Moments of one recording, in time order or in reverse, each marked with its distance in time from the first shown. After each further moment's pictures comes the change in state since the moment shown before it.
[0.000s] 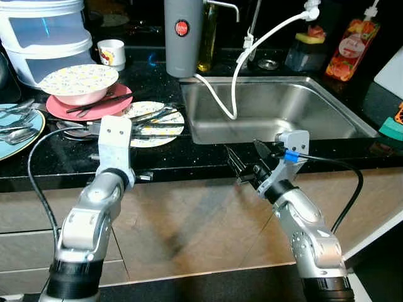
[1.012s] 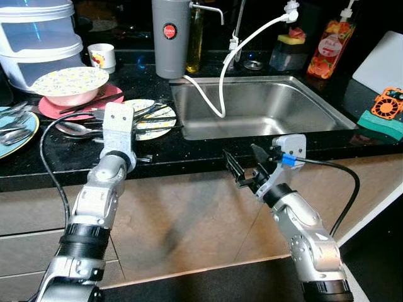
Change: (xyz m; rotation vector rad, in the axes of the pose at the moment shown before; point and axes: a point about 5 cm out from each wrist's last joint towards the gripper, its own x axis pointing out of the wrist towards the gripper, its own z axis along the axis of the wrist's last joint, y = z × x) left arm 0.029 0.008 0.011 0.025 -0.109 0.031; right arm -0.003 0.001 -0.006 0.006 0.022 0.001
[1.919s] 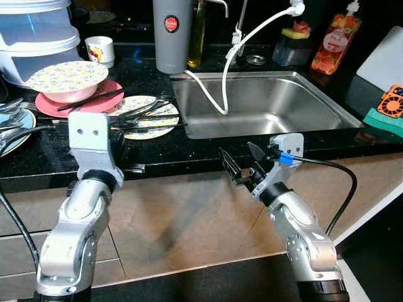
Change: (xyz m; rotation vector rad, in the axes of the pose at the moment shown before) left arm -0.075 0.001 0.025 -0.089 -0.156 0.005; right arm 0.005 0.007 0.001 0.022 -0.015 0.000
